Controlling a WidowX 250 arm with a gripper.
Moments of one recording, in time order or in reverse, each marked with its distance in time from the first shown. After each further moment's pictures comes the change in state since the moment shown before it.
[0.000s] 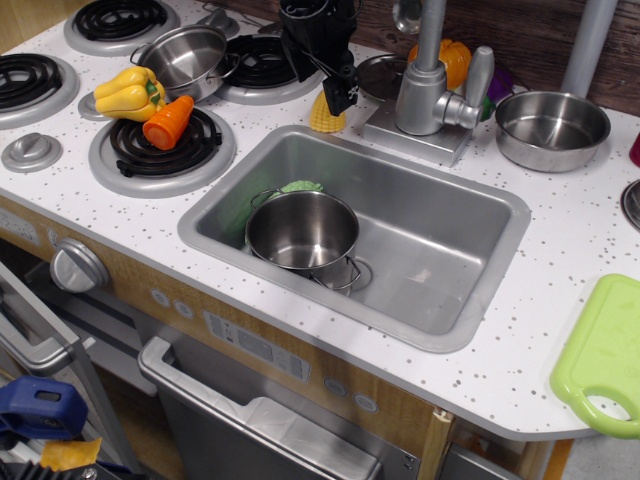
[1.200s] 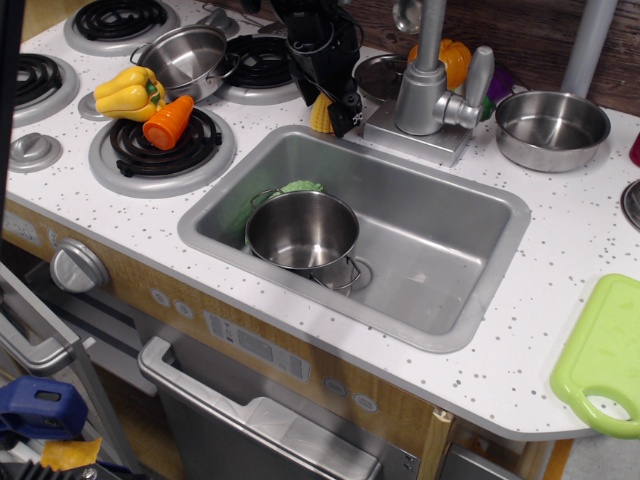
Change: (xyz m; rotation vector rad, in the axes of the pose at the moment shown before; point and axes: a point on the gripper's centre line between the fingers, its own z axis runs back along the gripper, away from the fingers) arm 0.000 0.002 -0.036 0.006 -0.040 0.016
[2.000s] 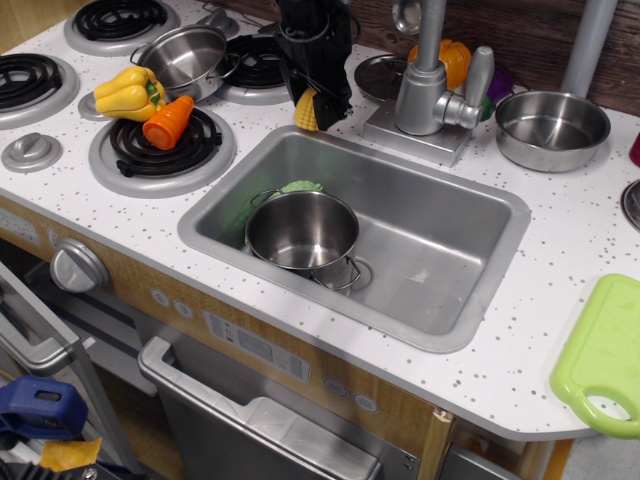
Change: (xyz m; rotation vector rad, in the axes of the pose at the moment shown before) arm -0.014 -0.013 0.031 0.033 0.130 0.018
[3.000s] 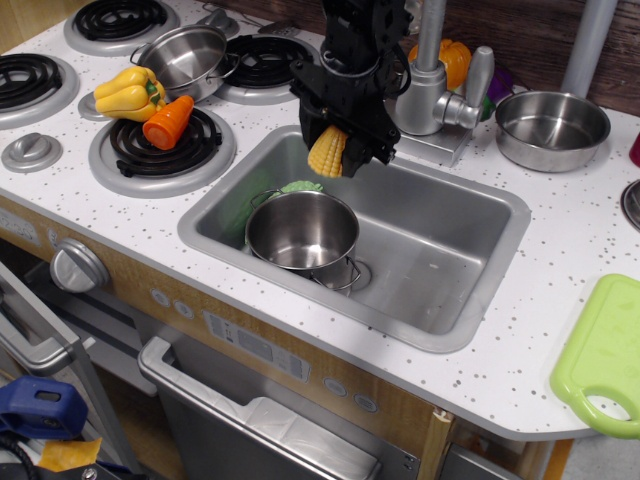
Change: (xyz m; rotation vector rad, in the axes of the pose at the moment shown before) arm -0.042 -0.075 0.045 0.069 0.119 0.202
